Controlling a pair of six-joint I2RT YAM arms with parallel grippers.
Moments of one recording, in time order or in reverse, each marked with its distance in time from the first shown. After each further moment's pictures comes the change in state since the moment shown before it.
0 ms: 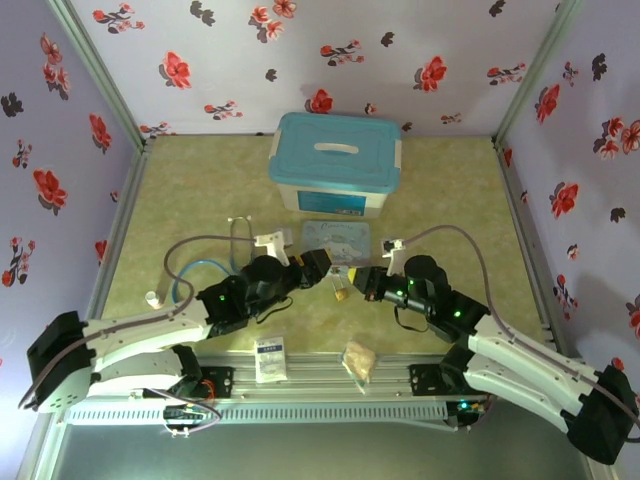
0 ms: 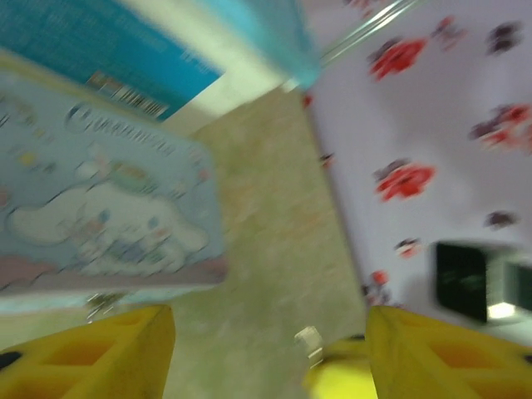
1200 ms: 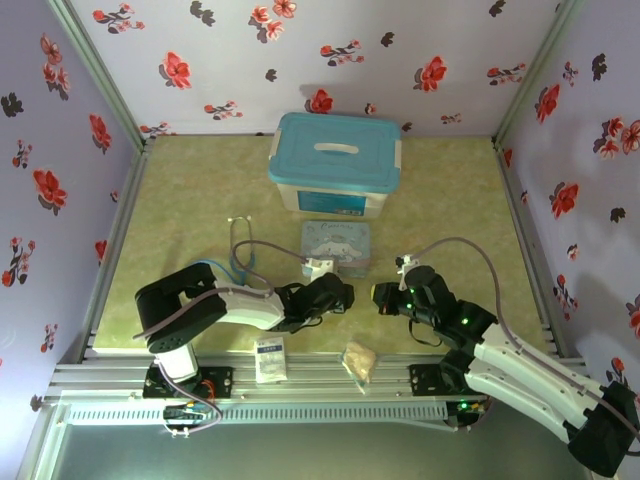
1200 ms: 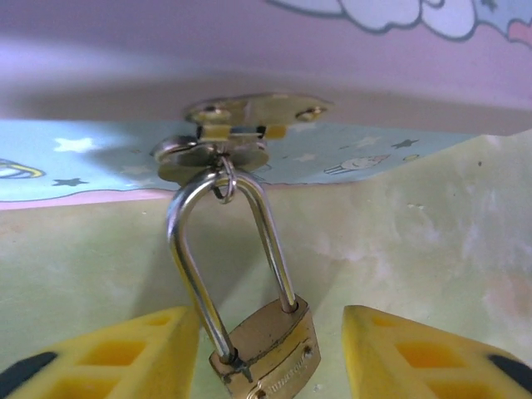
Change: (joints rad) left arm -0.069 0.631 0.128 0.097 -0.009 0.077; right arm -0.019 -0.092 -0.060 -0.283 0.114 -0.040
